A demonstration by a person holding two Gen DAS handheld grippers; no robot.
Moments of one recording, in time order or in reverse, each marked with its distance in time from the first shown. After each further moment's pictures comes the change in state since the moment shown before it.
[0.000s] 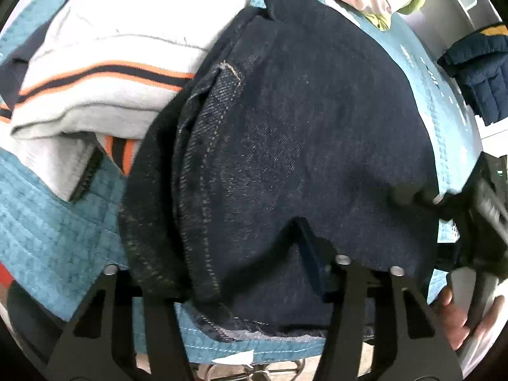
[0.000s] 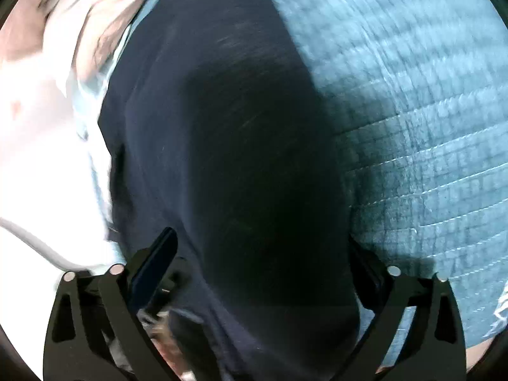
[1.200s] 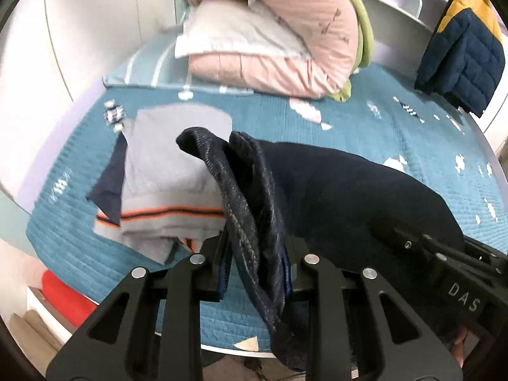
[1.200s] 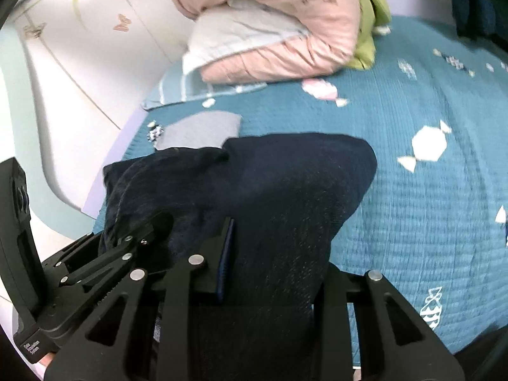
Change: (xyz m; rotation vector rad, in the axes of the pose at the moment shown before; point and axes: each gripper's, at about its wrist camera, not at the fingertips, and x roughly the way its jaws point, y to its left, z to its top) left arm -0.175 -0.061 -0.012 0.181 -0.396 0.177; right arm -0.144 0.129 -0.082 -0.508 -0.414 -0.025
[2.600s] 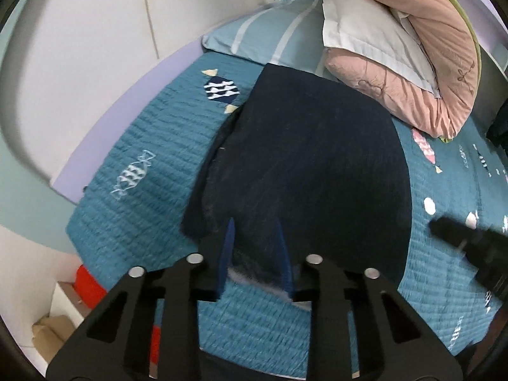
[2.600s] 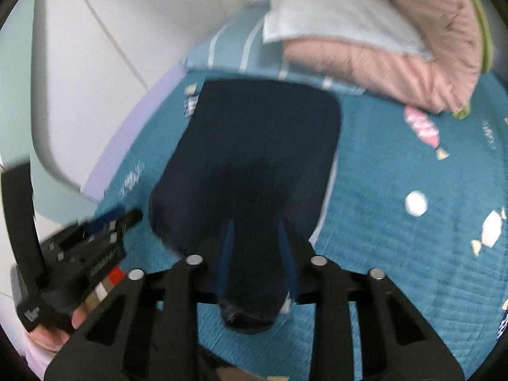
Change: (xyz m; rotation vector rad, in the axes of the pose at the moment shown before) left arm 0.062 0.215 0.046 -0.232 0.109 0.159; right arm 0.153 0.138 0.060 -0.214 0.257 0.004
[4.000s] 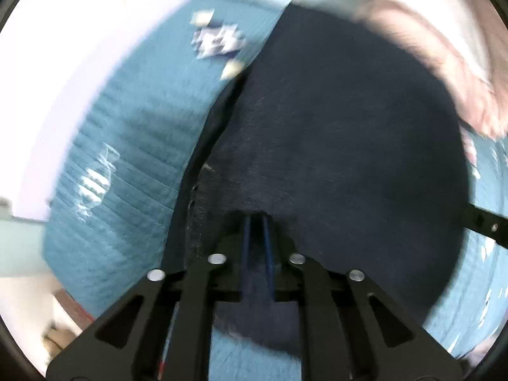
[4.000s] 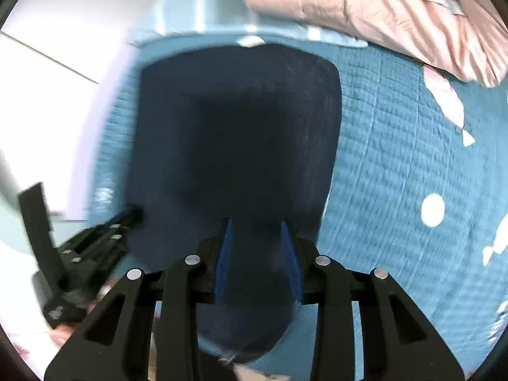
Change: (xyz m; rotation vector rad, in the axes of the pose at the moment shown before) left arm 0.136 0.027 0.057 -0.046 0.279 0.018; right arm 0.097 -0.071 0.091 0.195 0.306 -0.059
